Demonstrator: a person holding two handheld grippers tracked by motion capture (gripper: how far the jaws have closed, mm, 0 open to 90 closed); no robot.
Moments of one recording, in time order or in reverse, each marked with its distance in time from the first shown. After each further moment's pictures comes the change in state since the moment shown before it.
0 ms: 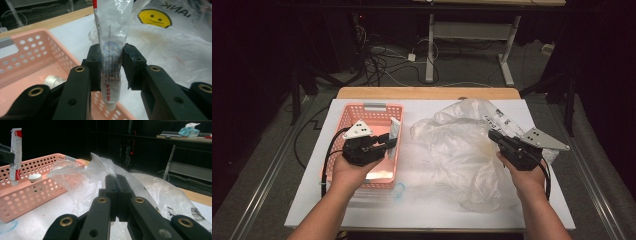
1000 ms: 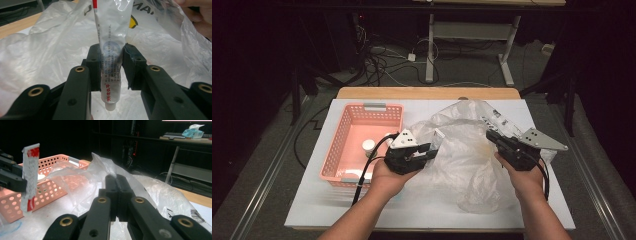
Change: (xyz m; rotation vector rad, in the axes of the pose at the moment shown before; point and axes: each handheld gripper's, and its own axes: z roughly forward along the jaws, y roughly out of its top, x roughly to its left) left arm -0.067 0.014 0.066 0.024 -0.144 0.097; right arm 0.005 0.001 0.002 -0.009 0.020 -0.004
